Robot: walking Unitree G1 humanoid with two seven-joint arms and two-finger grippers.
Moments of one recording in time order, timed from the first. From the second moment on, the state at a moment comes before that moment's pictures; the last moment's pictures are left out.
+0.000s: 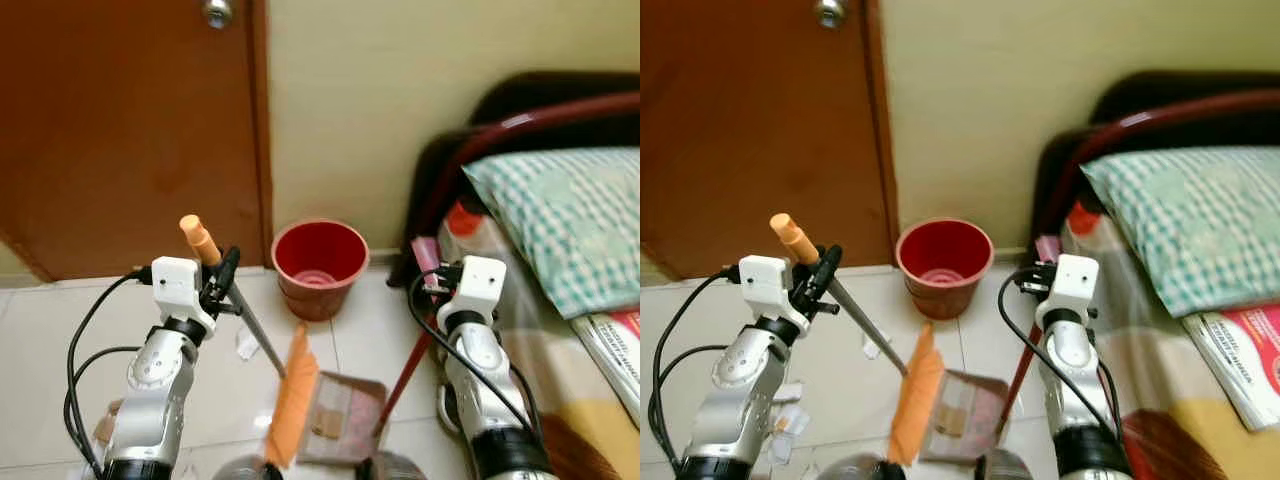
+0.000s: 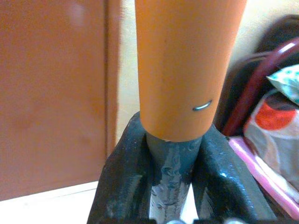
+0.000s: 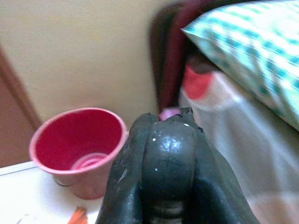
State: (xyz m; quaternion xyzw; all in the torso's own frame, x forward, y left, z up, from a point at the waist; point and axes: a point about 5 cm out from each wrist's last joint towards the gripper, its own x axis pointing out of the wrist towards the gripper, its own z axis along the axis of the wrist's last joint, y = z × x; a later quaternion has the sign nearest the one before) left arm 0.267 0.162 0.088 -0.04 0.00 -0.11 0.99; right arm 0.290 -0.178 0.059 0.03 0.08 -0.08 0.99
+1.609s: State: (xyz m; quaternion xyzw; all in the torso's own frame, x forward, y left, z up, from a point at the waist) left arm 0.282 0.172 0.089 0.03 0.02 -0.03 1.00; right arm 0.329 -0.177 0.116 0.09 0.00 -0.05 0.99
